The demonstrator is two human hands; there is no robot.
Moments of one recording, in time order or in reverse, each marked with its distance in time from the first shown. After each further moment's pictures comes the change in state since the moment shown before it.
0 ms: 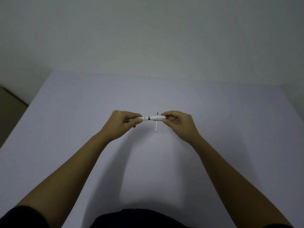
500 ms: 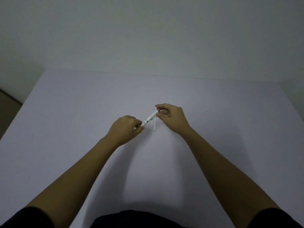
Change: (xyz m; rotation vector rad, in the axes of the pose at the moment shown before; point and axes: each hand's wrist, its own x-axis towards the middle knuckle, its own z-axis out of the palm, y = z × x) left_hand 0.010 -0.005 0.032 0.527 -0.160 0.005; right_hand 0.033 0.002 0.018 -0.050 -0.011 0.043
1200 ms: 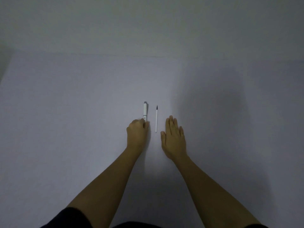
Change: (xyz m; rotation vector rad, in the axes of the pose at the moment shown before) left_hand 0.073 -0.004 0.116 -0.265 0.088 -0.493; right_hand -0.019 0.138 0.080 -0.636 -0.131 0.227
